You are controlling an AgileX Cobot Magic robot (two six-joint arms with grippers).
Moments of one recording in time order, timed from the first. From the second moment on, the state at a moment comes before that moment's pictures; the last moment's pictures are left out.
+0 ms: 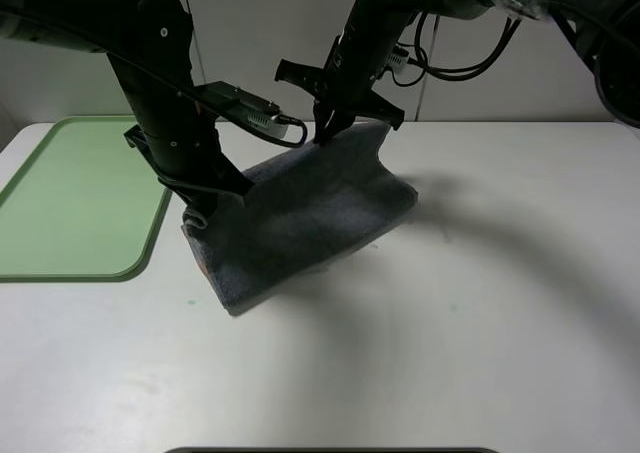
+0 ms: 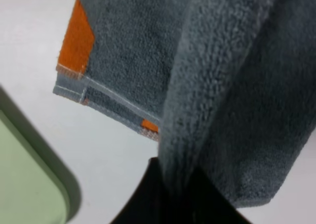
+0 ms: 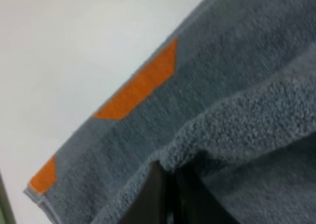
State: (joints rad) left arm -0.53 1.85 -1.25 0.14 0.81 -0.06; right arm 0.49 2.29 -2.00 0.22 1.00 0.57
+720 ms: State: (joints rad) left arm -0.48 1.85 -1.25 0.14 0.78 -0.04; right arm 0.50 2.32 -2.02 0.24 0.94 0.63
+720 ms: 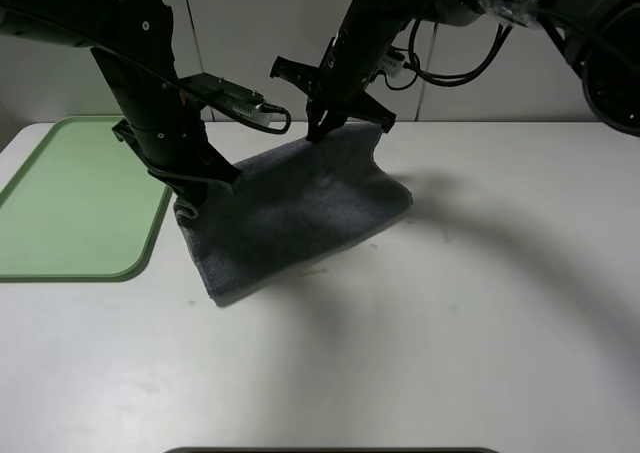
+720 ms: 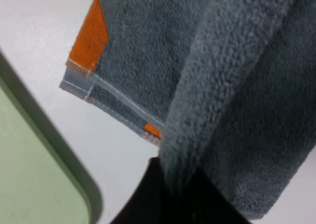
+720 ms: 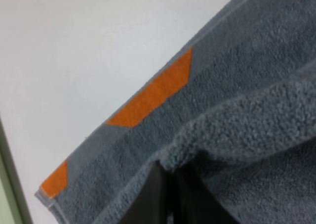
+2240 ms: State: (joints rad) left arm -0.36 1.85 -1.25 0.16 0.61 0.00; right arm 0.50 2.39 -2.09 0.20 0.89 0.78
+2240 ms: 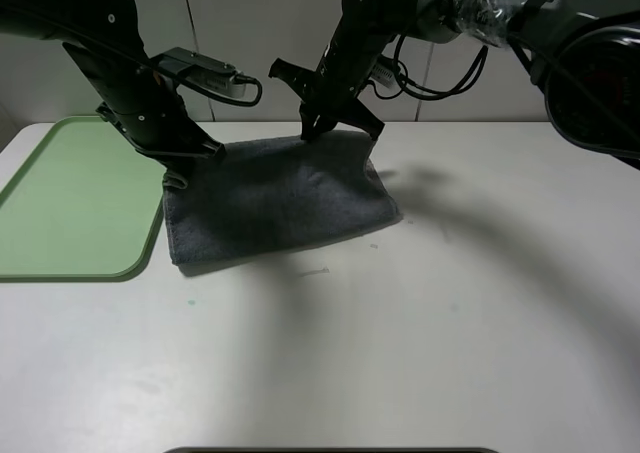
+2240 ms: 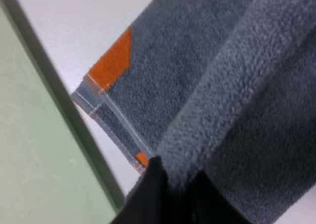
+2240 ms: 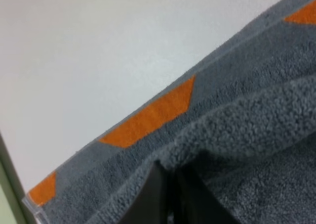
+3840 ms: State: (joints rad) left arm -0.31 1.85 -1.24 0.18 0.68 -0.02; right arm 0.49 2.36 -2.09 0.16 0.82 0.61
